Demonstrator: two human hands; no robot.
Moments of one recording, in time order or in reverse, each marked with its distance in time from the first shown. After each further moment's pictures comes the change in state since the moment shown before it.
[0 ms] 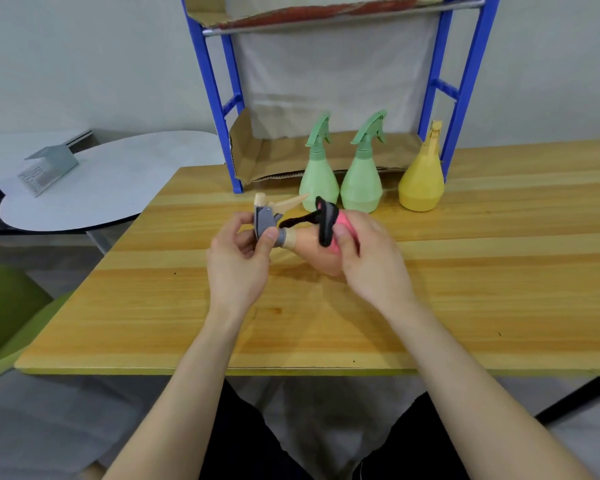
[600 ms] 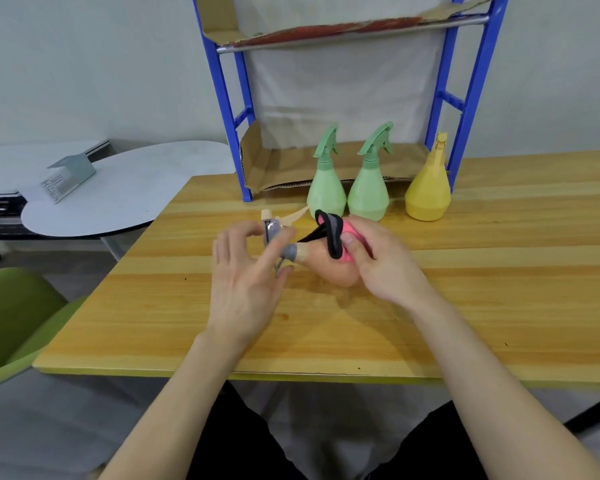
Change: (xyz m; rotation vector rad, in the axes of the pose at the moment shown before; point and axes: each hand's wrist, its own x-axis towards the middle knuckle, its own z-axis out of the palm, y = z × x) left_hand -0.010 -0.018 -0.012 0.707 0.056 0.725; right_hand 0.015 0.019 -0.015 0.164 -0.174 -0.150
